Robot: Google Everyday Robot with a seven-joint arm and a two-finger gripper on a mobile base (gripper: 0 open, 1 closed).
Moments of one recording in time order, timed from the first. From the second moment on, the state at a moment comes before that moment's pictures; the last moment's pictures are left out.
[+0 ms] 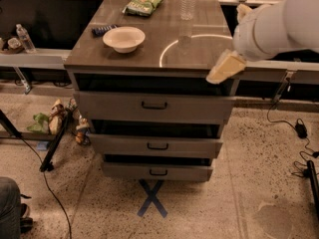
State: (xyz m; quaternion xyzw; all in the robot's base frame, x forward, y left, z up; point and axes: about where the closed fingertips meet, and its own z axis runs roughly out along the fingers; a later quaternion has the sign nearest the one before) arm 0.612 -0.166 0.963 -0.53 0.72 -0.14 0.43
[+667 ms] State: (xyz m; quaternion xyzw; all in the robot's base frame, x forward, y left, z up) arm 0.682 -0.151 1.017 -0.46 0.68 -0.20 0.54
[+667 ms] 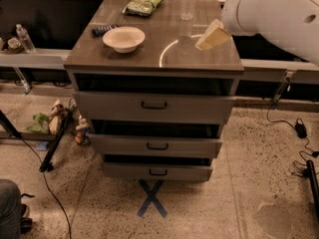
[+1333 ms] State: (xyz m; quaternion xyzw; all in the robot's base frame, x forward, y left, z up) arm 0.686 -0.141 1.012 -0.48 0.66 -0.19 0.54
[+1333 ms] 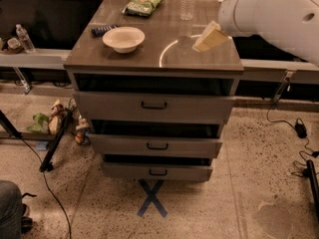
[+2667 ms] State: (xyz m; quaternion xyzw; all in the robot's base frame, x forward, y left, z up) arm 0.795 -0.017 0.922 -0.63 0.44 -0.21 0.61
